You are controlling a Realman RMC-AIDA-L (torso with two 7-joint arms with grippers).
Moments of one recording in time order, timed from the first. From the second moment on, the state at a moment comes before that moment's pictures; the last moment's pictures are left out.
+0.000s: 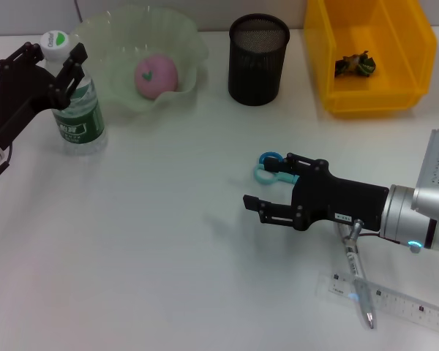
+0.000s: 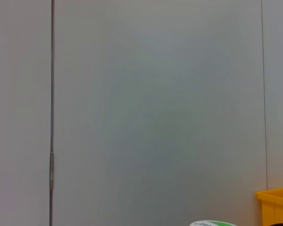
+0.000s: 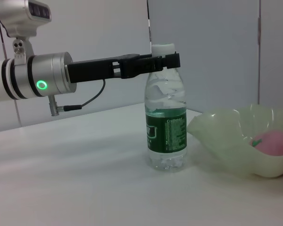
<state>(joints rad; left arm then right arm) -0.47 -2.07 0.71 0.24 1.18 1.25 -0.60 0.59 2.09 -0.81 -0.13 -1.71 -1.27 0.75</state>
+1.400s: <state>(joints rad) -0.47 -2.07 0.71 0.25 1.15 1.26 -0.63 0.59 2.09 -0.81 -0.13 -1.71 -1.27 0.75</state>
